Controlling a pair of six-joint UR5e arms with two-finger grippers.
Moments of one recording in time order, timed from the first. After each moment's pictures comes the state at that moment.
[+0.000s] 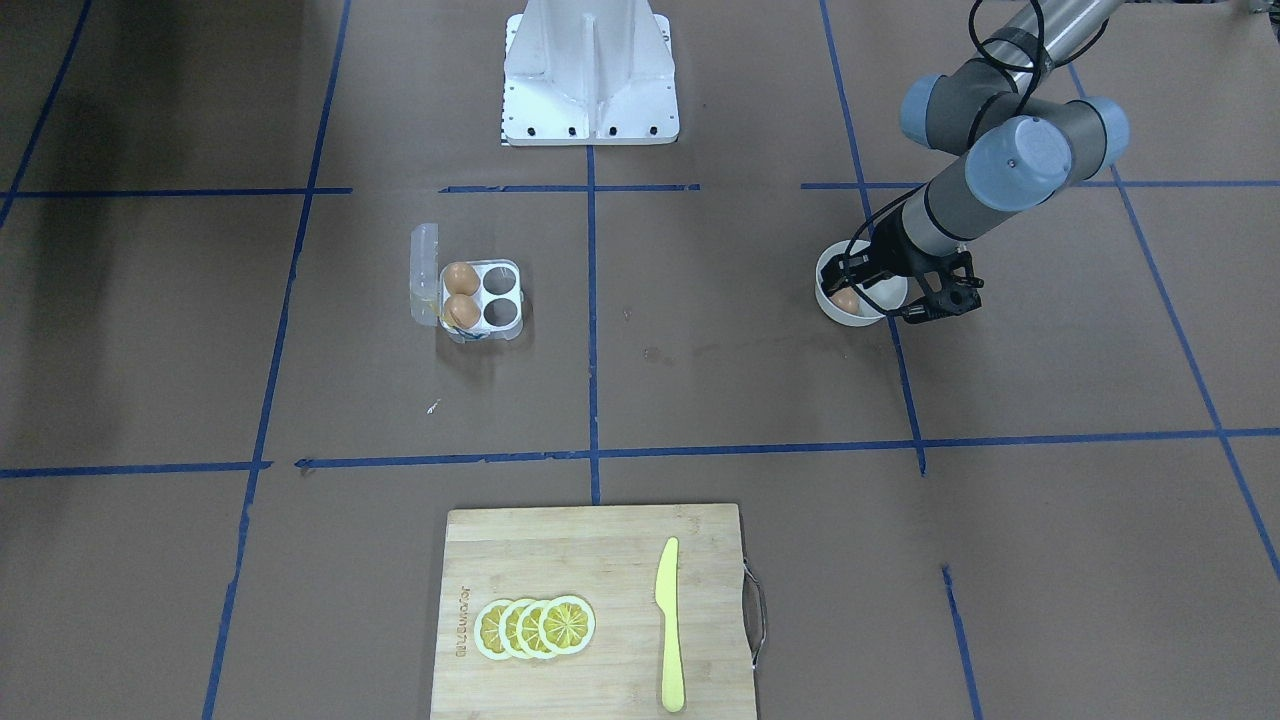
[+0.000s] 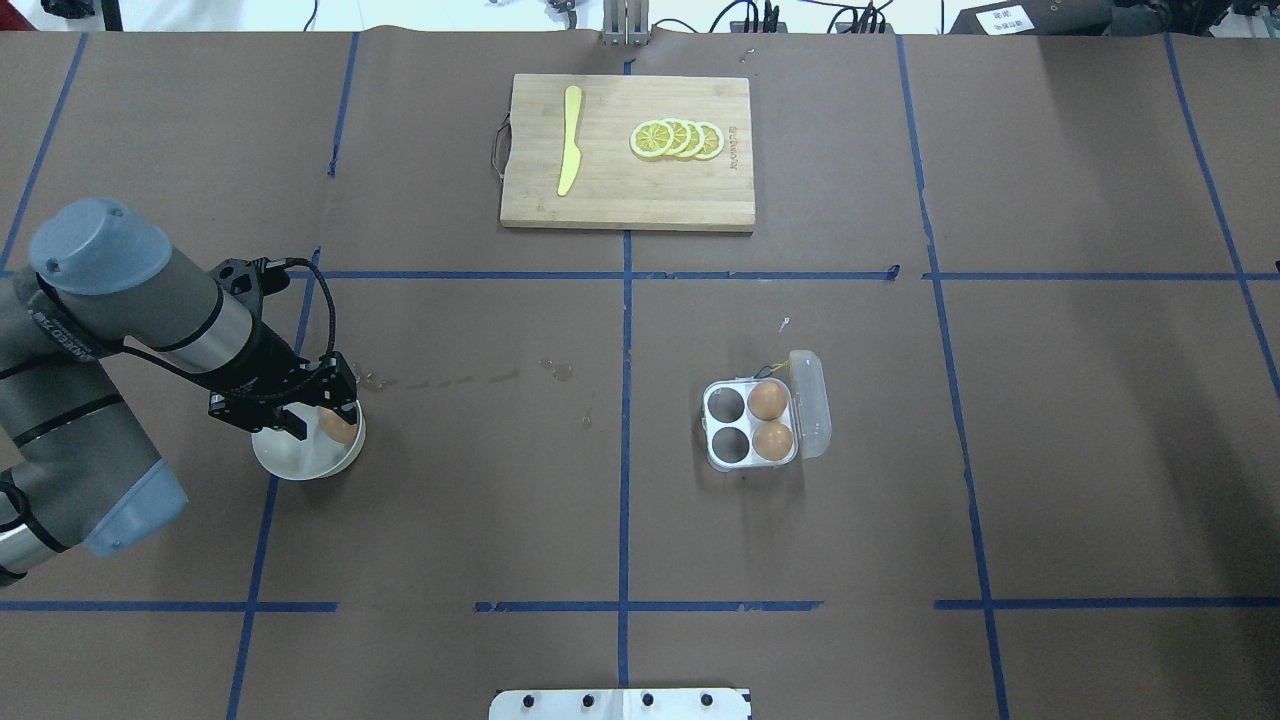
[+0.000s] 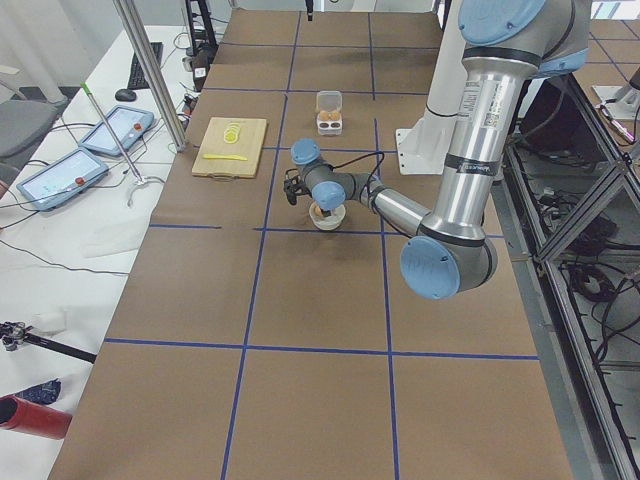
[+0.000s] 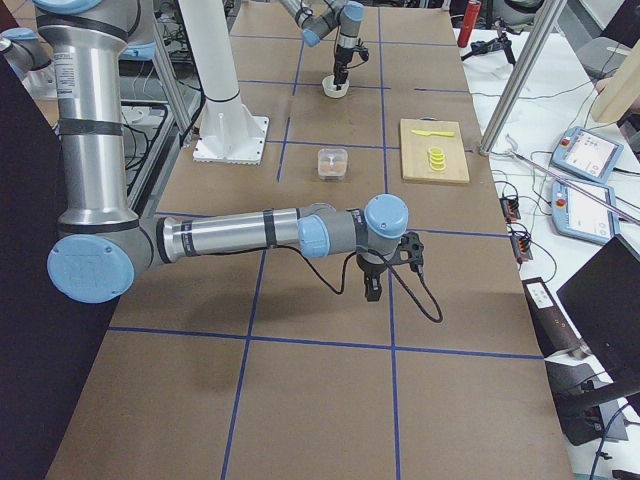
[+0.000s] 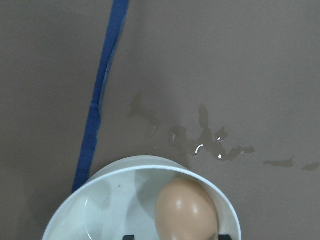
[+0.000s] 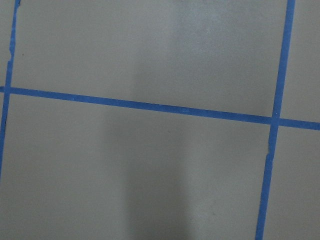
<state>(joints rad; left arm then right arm) -0.72 -1.79 -1.70 -1.98 -2.30 -1.33 1.42 -1.56 1.70 -1.53 2.45 0.12</state>
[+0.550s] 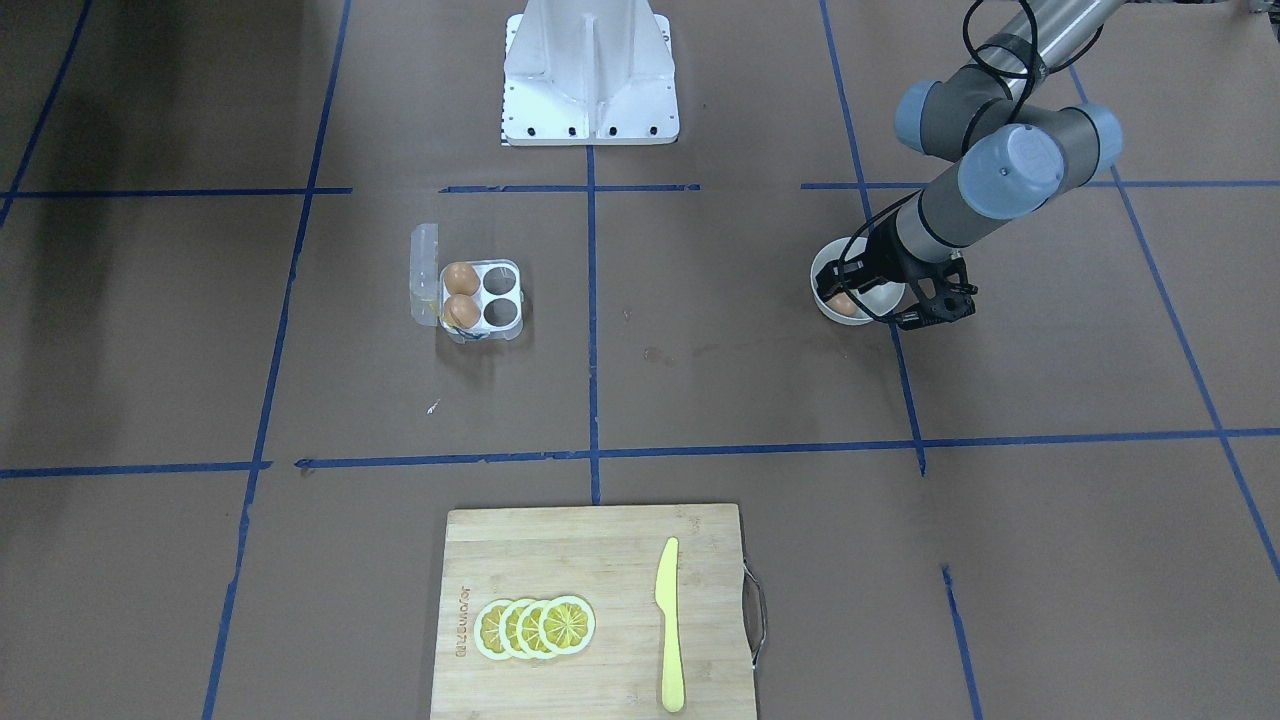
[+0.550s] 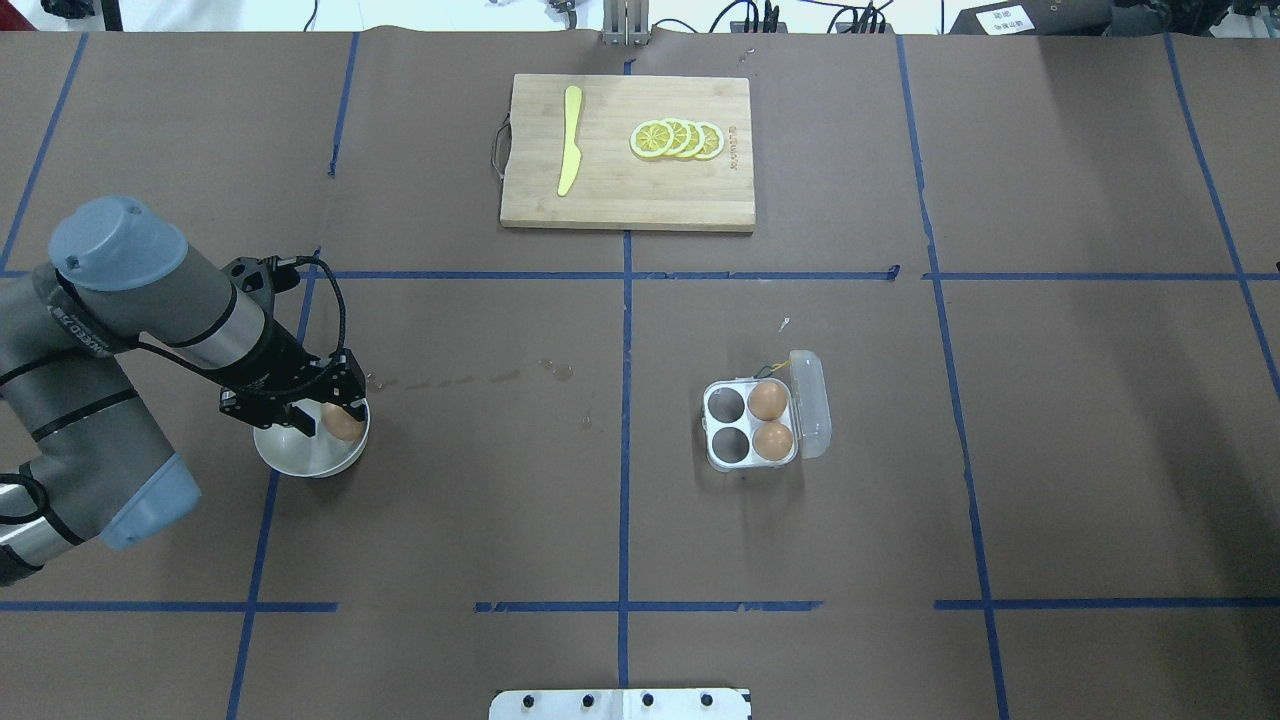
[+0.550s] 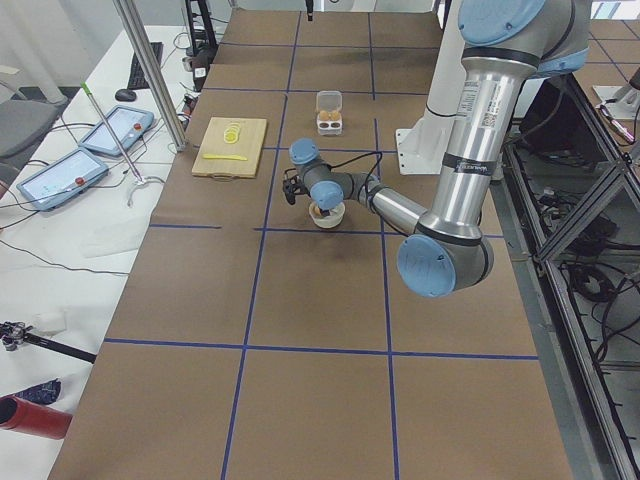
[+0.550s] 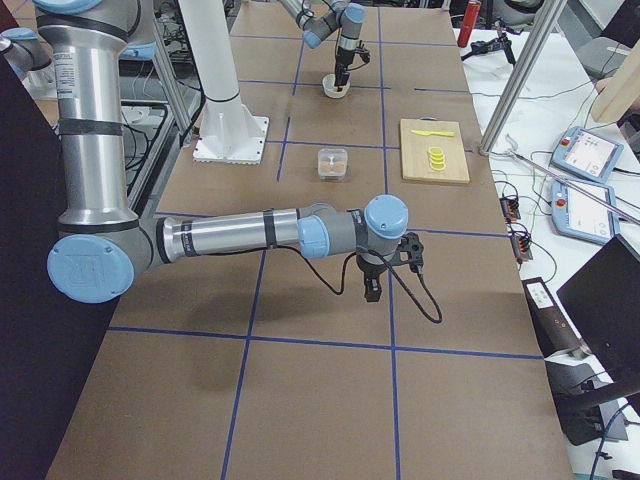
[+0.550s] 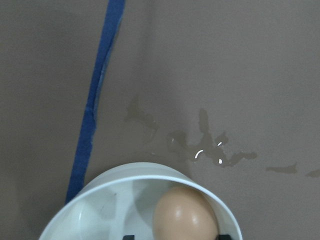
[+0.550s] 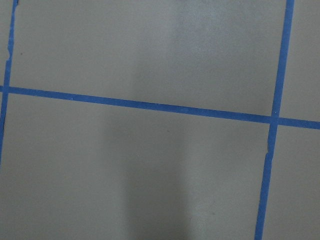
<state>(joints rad) -0.72 -1.82 -1.68 -1.98 -2.29 -1.33 1.42 -1.56 1.69 -1.53 2.45 0.12</state>
